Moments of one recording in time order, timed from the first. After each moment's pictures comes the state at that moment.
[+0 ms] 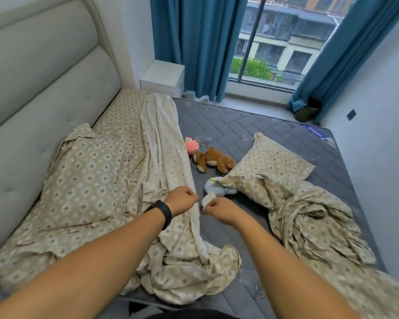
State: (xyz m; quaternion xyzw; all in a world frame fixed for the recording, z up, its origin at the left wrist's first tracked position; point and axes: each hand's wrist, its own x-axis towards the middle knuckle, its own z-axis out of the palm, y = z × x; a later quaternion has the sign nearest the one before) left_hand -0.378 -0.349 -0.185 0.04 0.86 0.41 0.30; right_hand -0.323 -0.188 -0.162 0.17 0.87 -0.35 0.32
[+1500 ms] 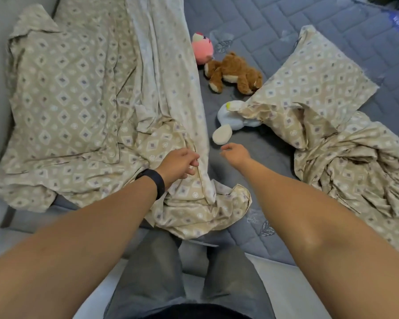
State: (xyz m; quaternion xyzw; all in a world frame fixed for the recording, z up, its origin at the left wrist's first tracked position) left_hand -0.404 -0.327 -0.327 -0.18 0.72 0.52 0.42; right_hand -0.408 -0.117 -0.396 0.29 0.81 -0.40 0.33
